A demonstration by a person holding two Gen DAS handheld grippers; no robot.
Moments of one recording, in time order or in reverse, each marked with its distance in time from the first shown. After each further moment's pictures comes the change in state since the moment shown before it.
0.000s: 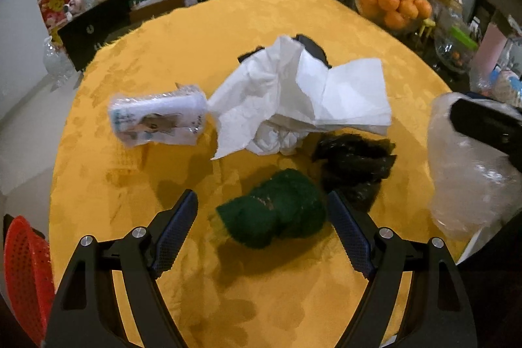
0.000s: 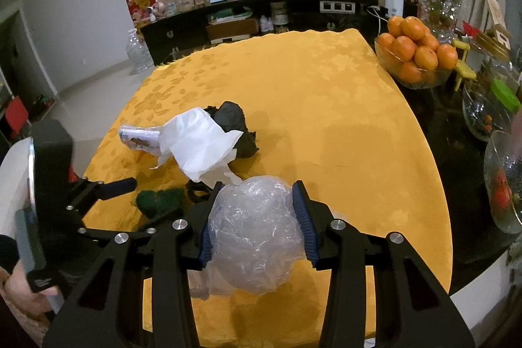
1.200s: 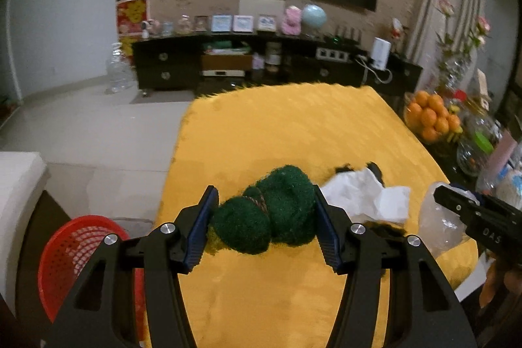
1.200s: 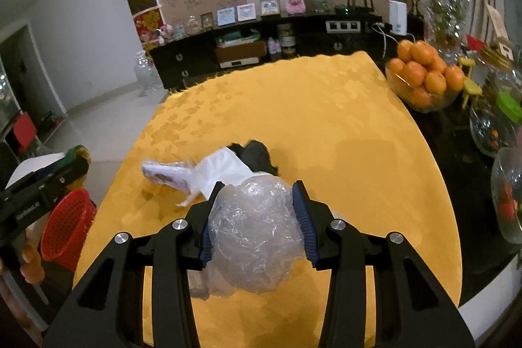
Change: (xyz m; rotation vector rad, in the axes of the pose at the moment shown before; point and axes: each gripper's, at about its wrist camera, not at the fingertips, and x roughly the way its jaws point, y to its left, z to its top) left arm -0.130 0.086 0.009 -0.255 -0.308 0.149; right arm -0.009 0.027 0.027 0.010 -0.109 0.044
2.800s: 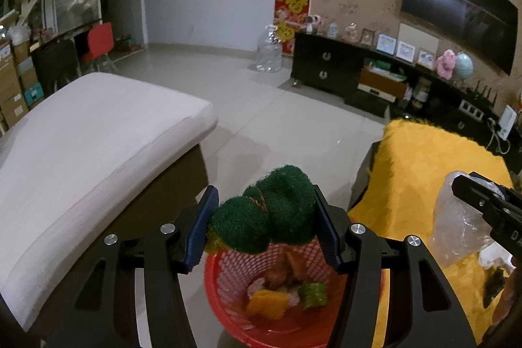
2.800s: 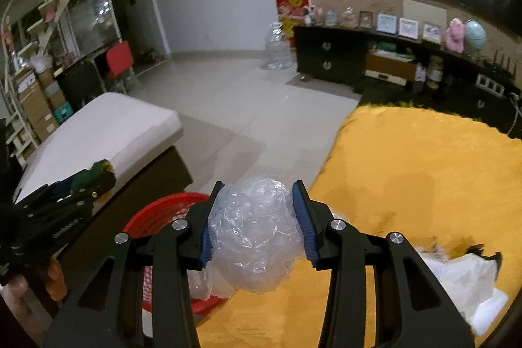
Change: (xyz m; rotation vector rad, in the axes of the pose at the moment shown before) left arm -0.066 0.233 -0.035 -0.359 -0.006 0.494; right arm 0.074 0.281 0.034 -0.371 0.092 0.434
